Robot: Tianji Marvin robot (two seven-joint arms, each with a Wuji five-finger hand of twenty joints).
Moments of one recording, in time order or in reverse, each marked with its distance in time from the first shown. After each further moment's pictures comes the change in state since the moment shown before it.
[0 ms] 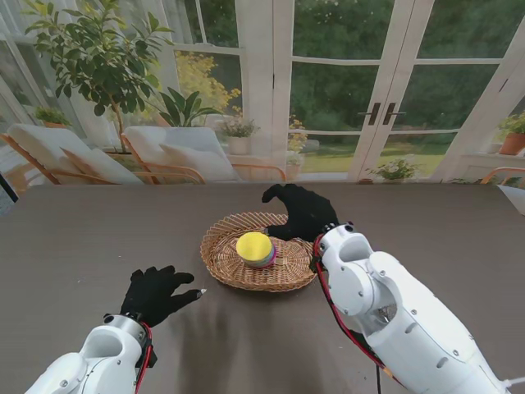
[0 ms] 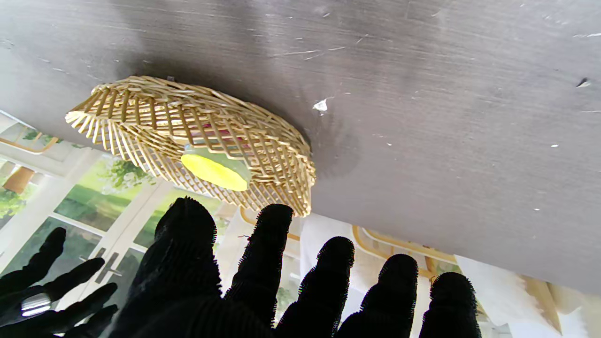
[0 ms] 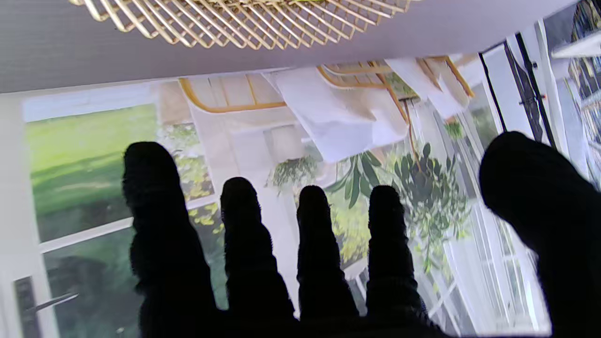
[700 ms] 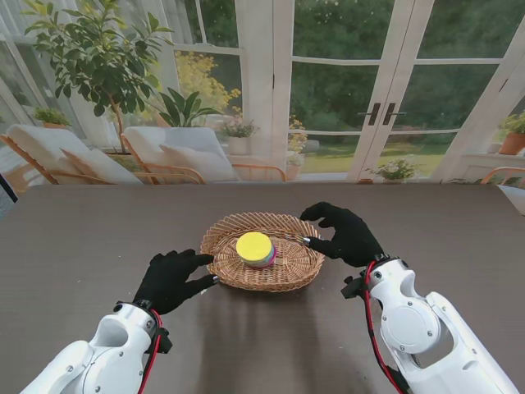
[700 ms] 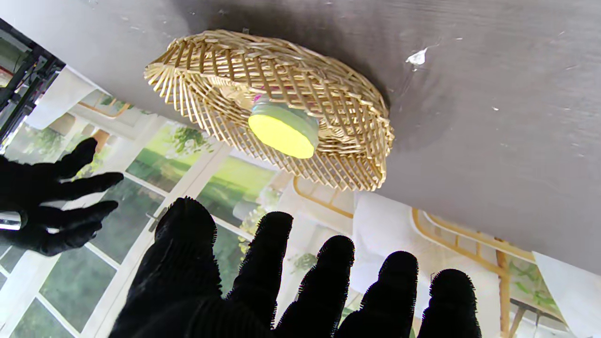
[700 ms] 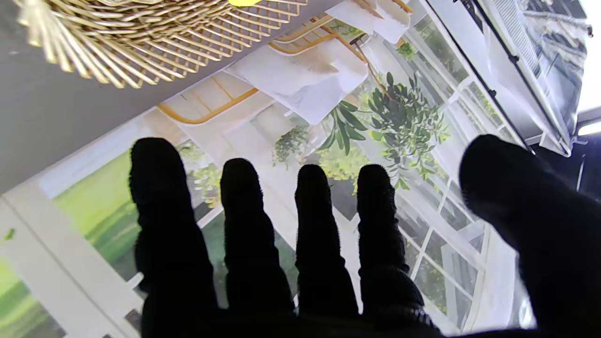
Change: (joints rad) left arm -0.065 -0.007 0.033 0.027 -0.111 -0.125 0.084; right arm -0.291 0.002 0.295 -0.039 0.330 -0.329 -0.097; left_hand 0.000 0.000 0.000 0.000 -0.052 0.011 -0.023 -0.006 0.009 0.000 0.001 0.000 0.022 0.001 0.003 0.001 0.023 0.000 0.001 0.000; right_hand 0.053 0.036 0.003 0.020 0.174 0.079 0.027 -0.011 0.194 -0.004 -0.016 0.000 0.123 -0.020 0.041 0.019 0.015 -0.047 0.054 0.000
